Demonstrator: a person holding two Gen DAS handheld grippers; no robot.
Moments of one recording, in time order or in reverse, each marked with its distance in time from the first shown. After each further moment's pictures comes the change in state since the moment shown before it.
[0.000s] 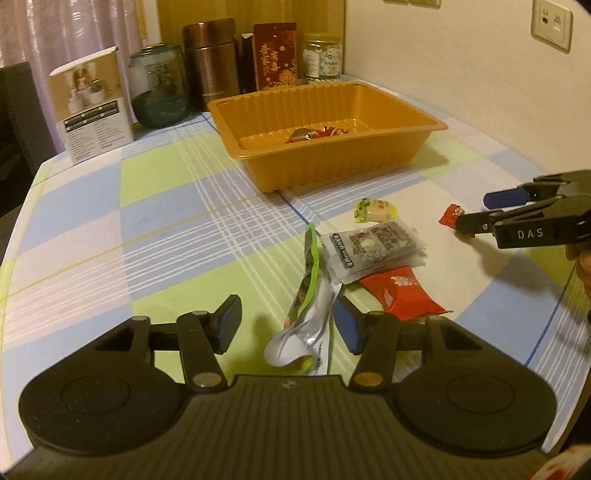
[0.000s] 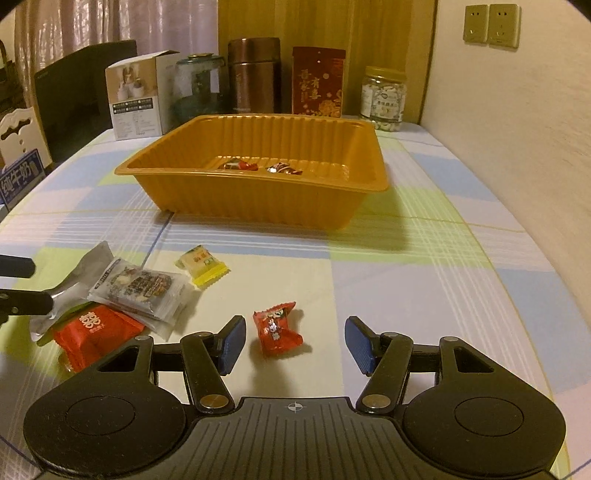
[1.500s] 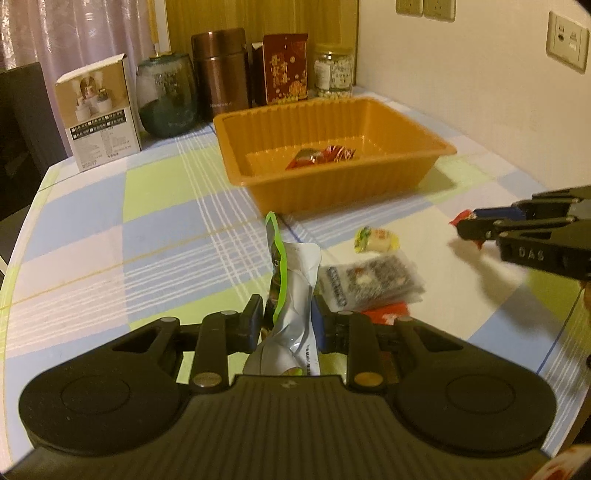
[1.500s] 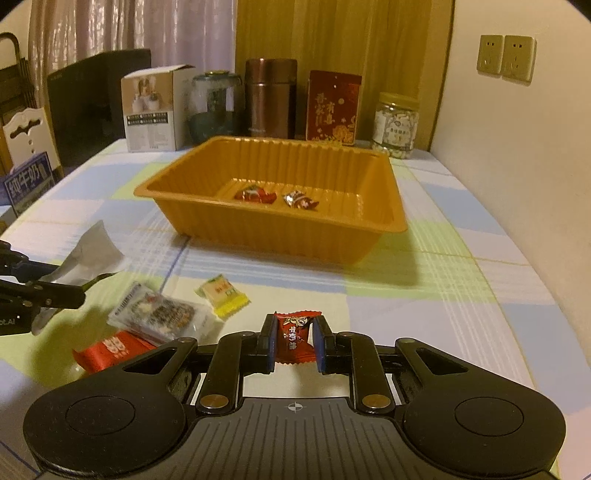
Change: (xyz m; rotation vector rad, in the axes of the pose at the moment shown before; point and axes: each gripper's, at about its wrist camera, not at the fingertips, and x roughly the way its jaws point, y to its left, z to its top) left arm -0.003 -0.011 0.023 -0.054 -0.028 0.036; right arm -0.012 0.020 0.018 -0.029 -0.065 0.007
